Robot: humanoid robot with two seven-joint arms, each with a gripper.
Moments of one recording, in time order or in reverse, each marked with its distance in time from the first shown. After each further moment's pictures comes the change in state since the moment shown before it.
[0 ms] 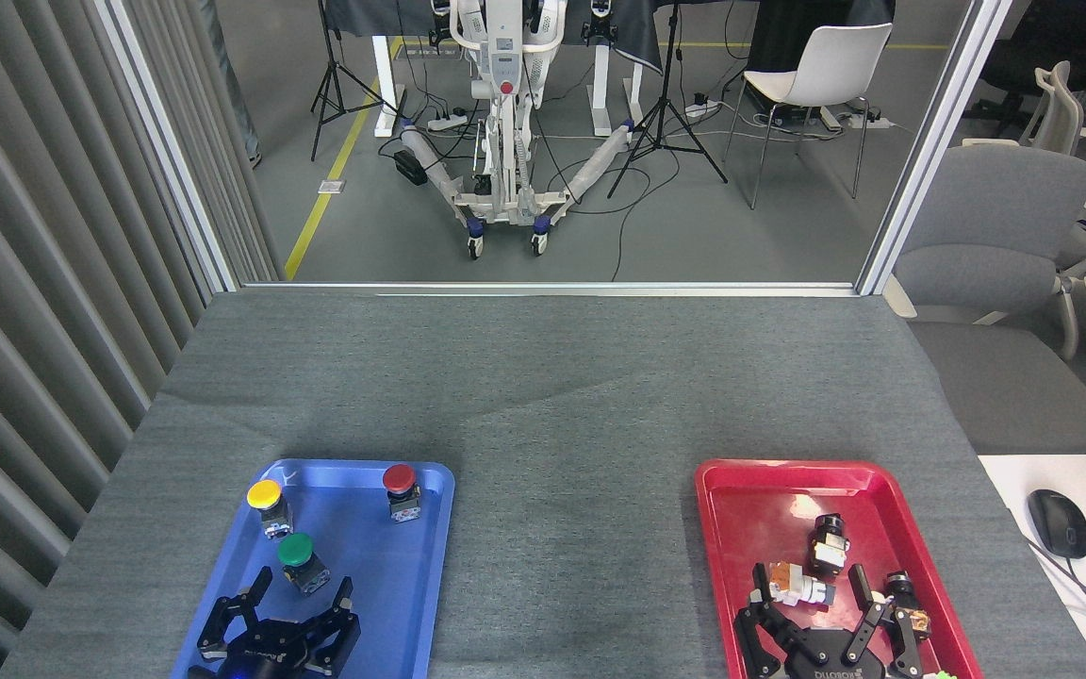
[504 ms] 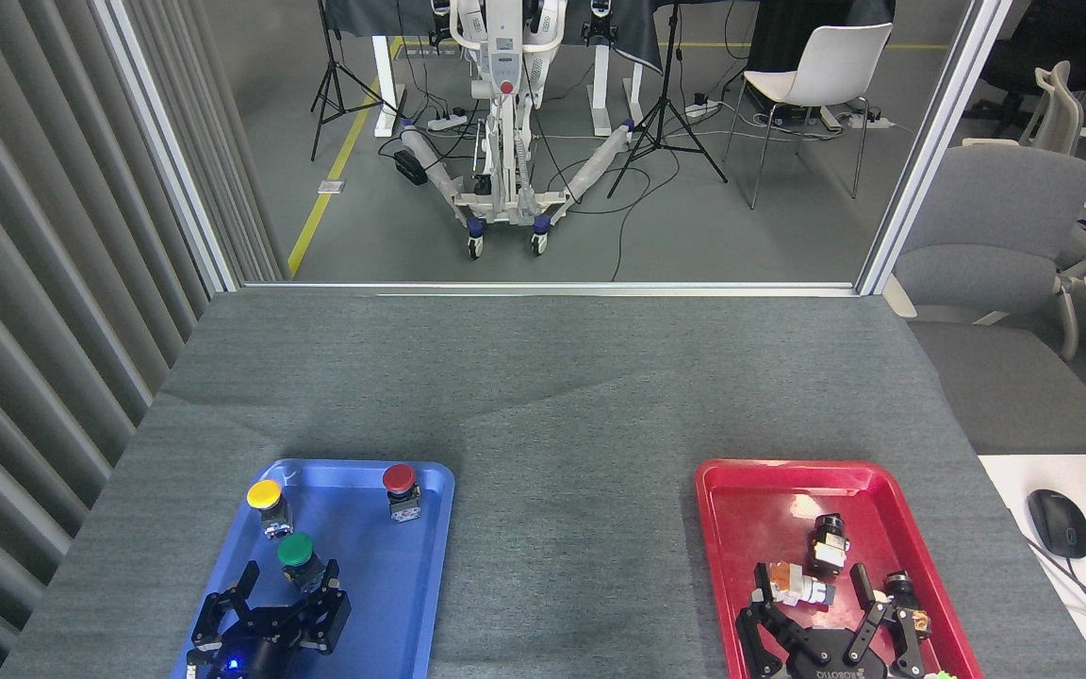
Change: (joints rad) left arm -0.073 -0.011 0.010 0.102 0.082 0.079 0.001; right arm 0.000 -0.004 -0.001 -0.002 0.000 0.000 0.002
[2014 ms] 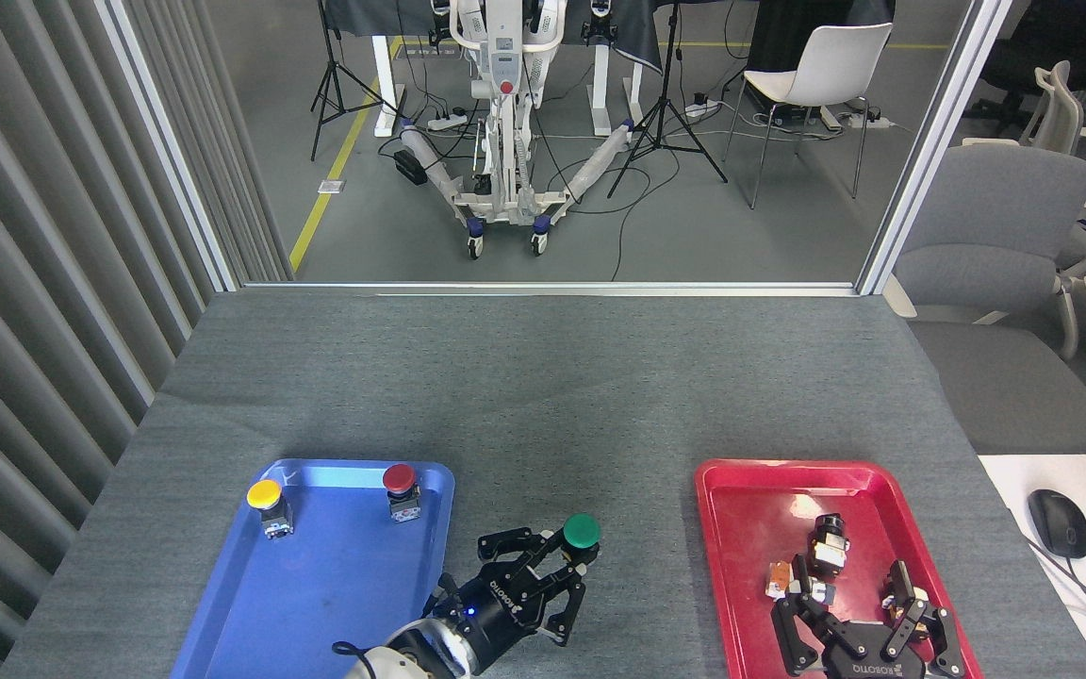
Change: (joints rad) left arm -0.283 -0.138 -0.536 0.184 -0.160 -0.291 0.145; right arm -0.006 -0.009 -0.074 -0.009 -0.012 -0.012 -0.003
